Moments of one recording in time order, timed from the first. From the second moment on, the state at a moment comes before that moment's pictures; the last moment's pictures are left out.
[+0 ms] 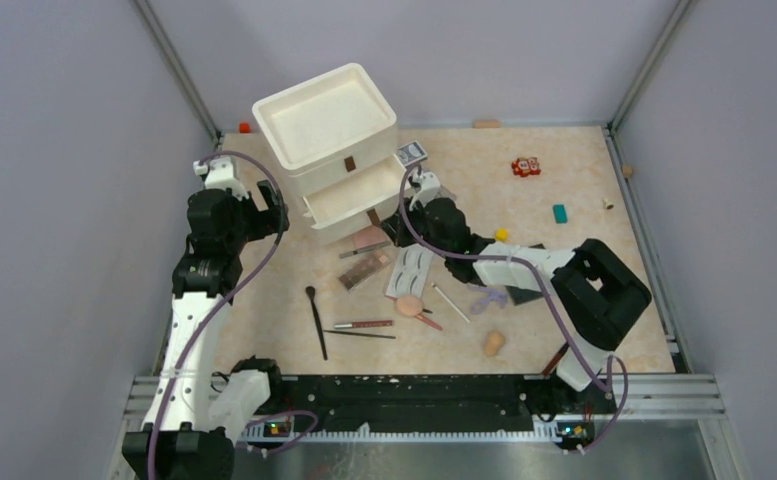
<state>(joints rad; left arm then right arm) 0.03 0.90 0.92 -0.42 0.05 -0.23 0.80 1.71 0.95 0.52 -0.01 0.50</state>
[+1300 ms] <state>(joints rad) 0.03 0.90 0.92 -0.42 0.07 -0.23 0.76 2.15 1.80 0.17 0.09 0.31</state>
